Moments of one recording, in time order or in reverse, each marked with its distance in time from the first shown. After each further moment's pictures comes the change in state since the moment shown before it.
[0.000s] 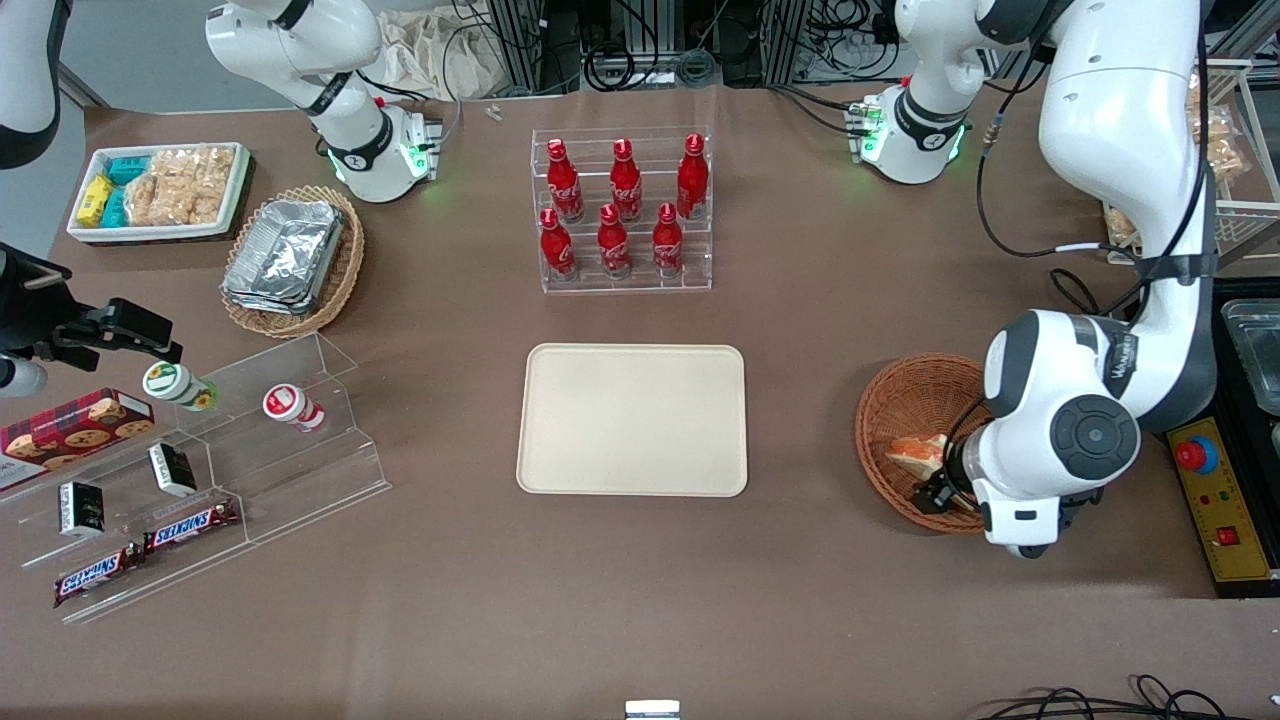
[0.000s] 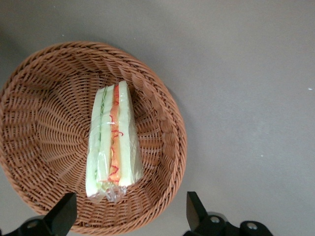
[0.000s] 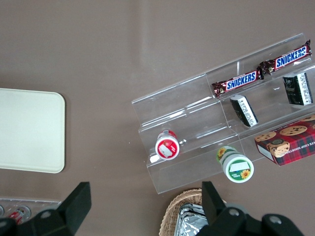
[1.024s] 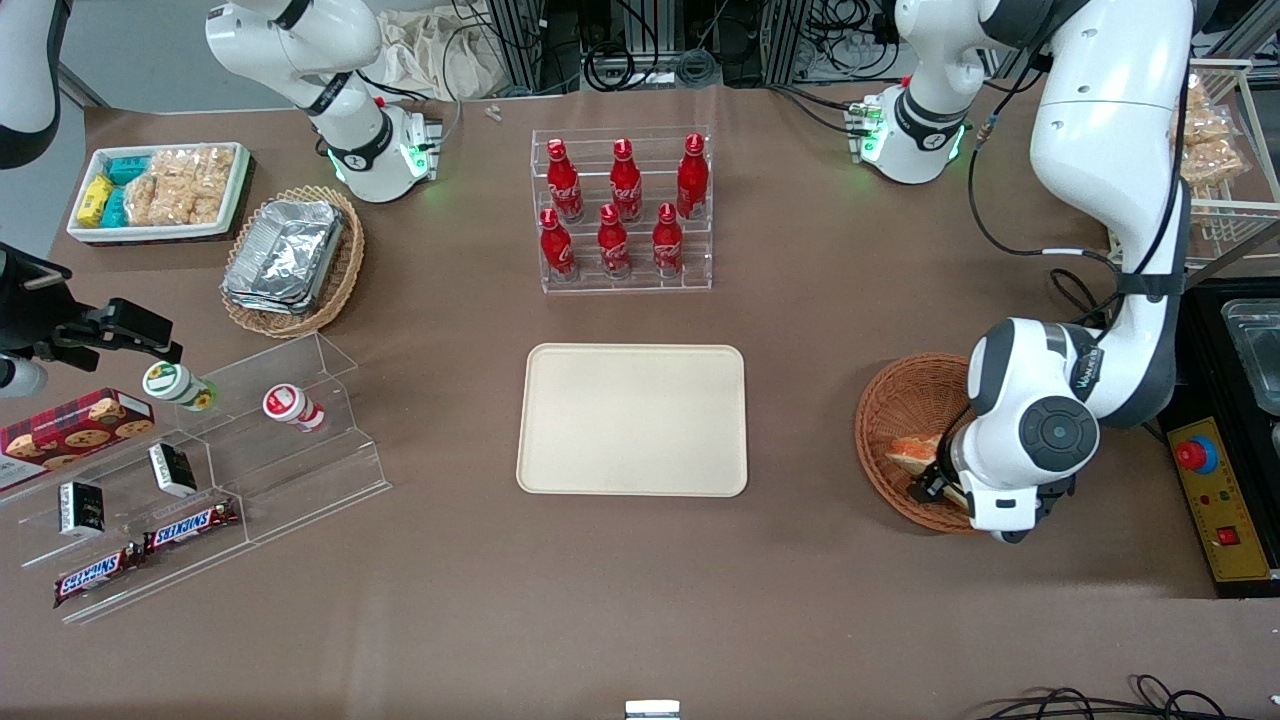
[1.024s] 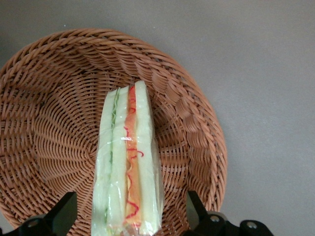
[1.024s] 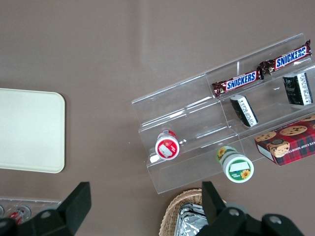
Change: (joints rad) arm 0.007 -0.004 0.021 -0.157 0.035 0.135 0.002
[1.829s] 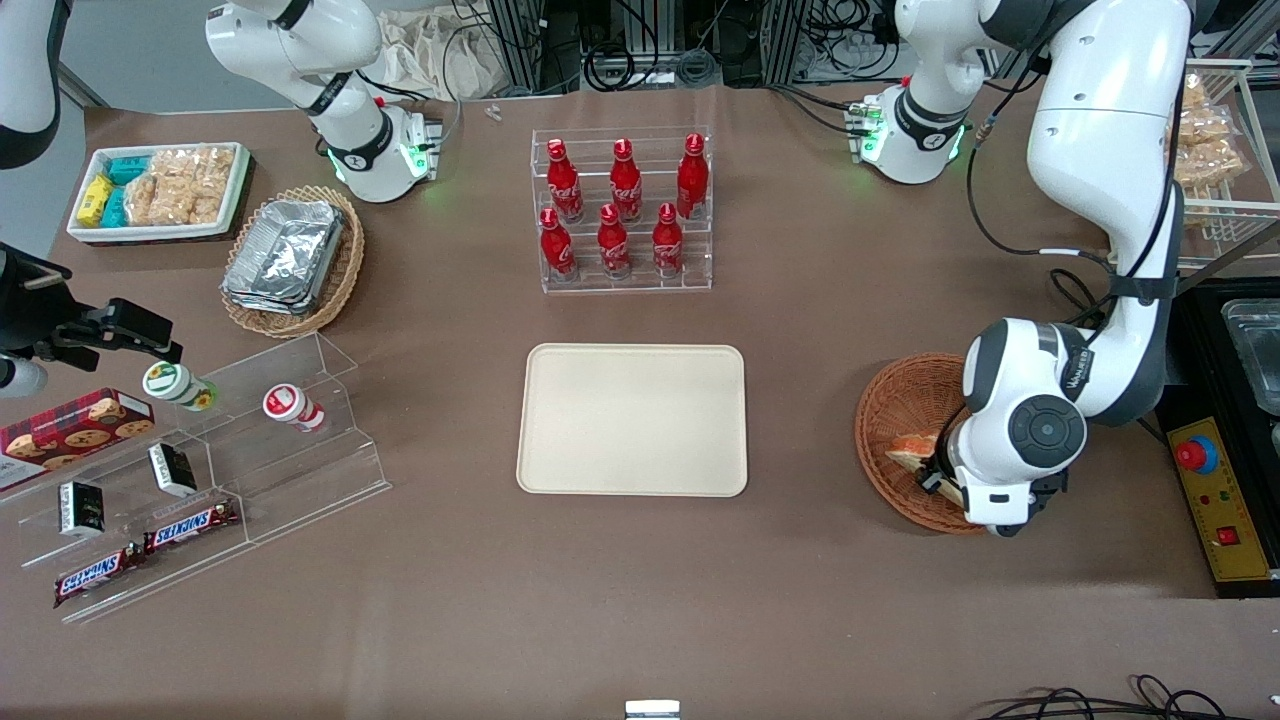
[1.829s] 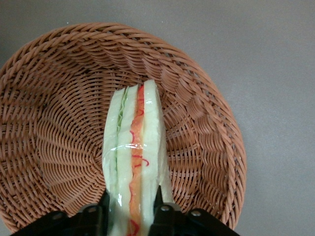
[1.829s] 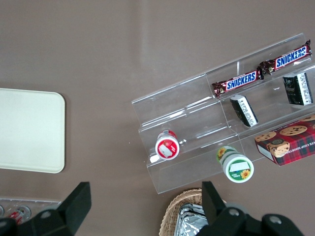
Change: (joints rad) arm -0.001 -0.001 0.002 -0.039 0.025 0.027 0.001
